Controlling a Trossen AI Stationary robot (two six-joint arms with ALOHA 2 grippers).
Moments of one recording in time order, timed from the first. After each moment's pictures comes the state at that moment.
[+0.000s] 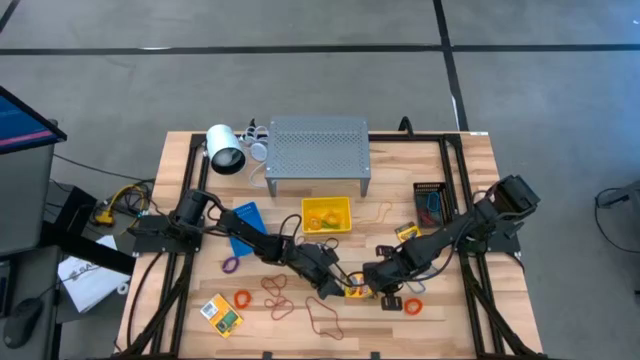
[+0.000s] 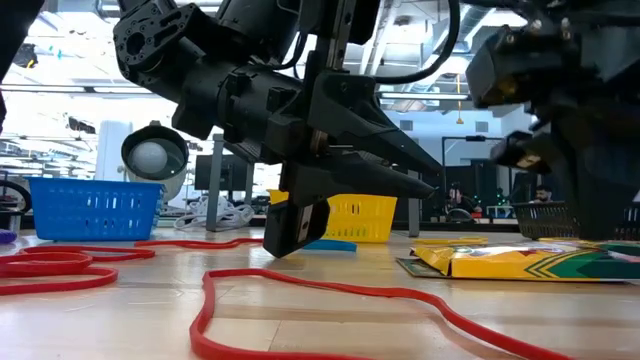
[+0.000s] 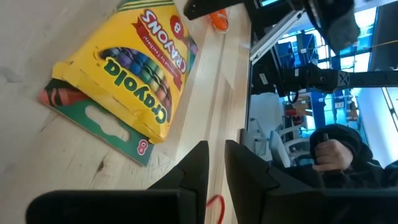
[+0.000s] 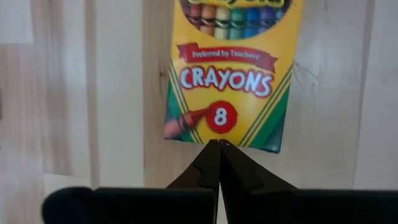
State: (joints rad) left arm -0.28 2.11 1.01 0.66 0.23 -1.10; right arm 0.48 1.69 0.94 -0.50 -0.06 0.49
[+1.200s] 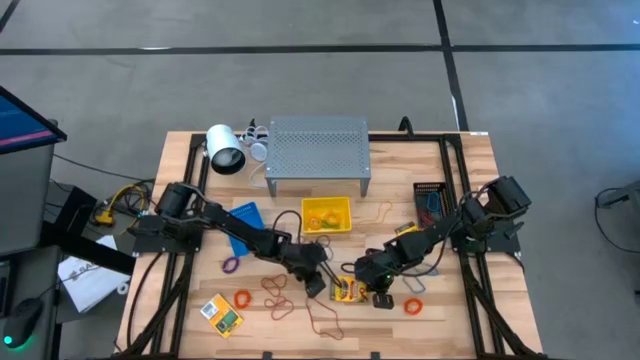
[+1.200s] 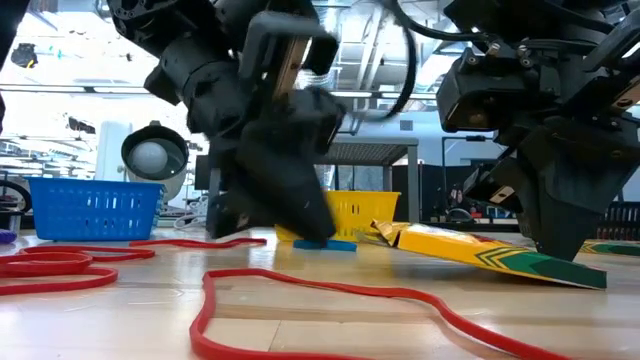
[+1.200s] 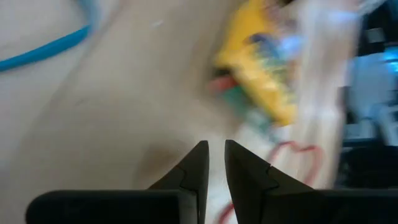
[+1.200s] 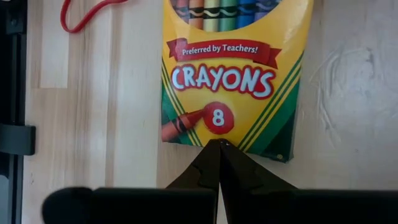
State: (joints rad) left arm -0.27 1.96 1.00 0.18 0.17 -0.92; right arm 0.39 1.77 0.85 -0.21 -0.19 0.44
